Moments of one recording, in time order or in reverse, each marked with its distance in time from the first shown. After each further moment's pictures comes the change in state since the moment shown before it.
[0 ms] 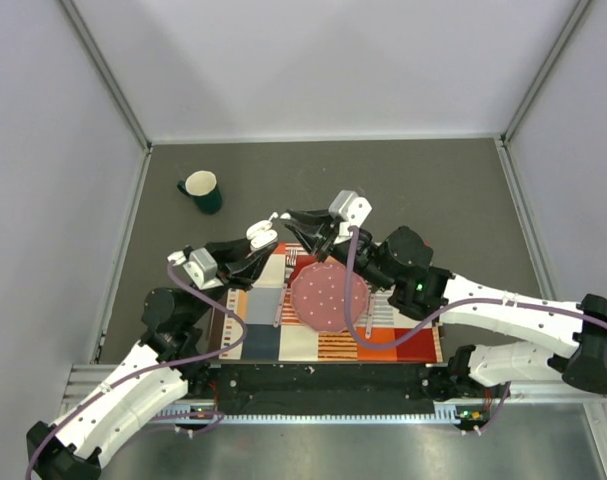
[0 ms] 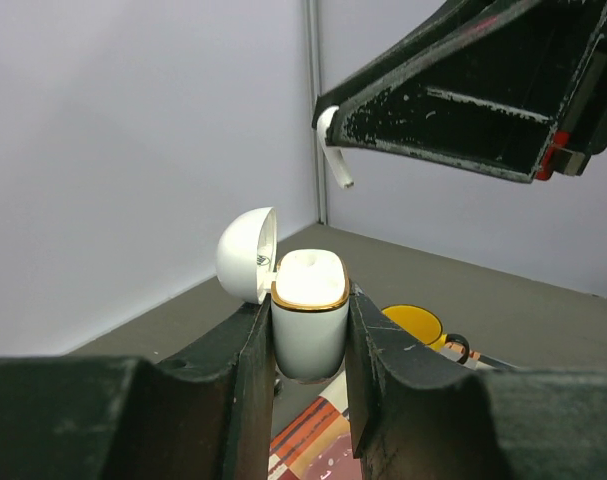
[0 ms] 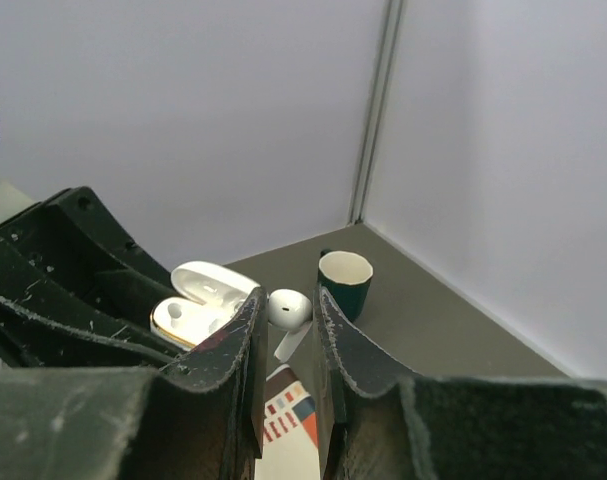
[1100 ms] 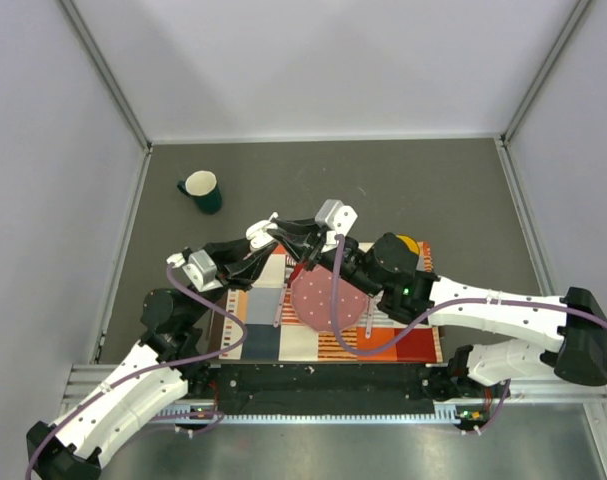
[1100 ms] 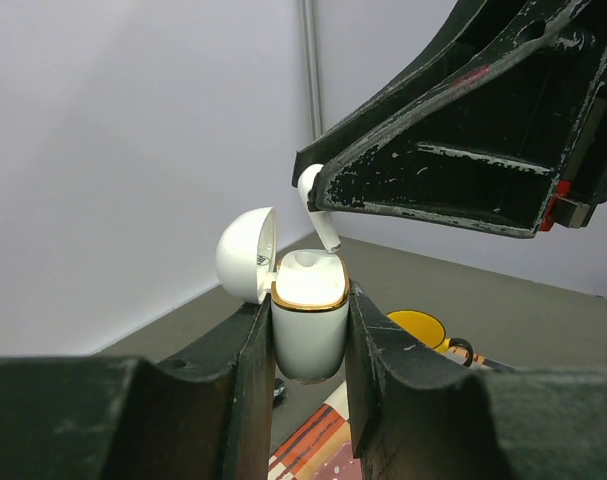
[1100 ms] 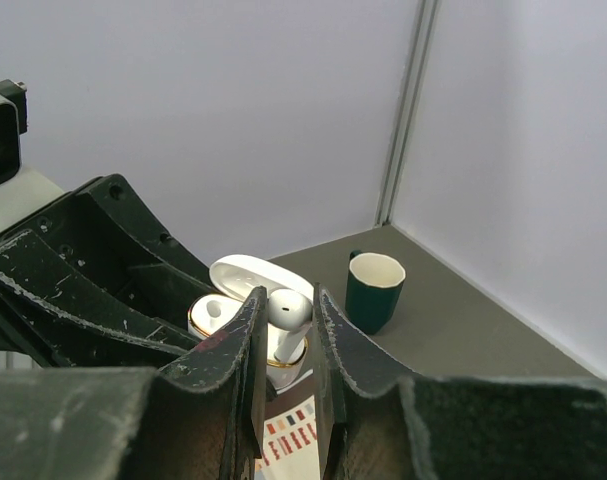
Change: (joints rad) left arm 0.000 0.000 0.000 0.027 0.014 0.019; right arm 0.058 0.063 -0.013 0.067 0.003 0.016
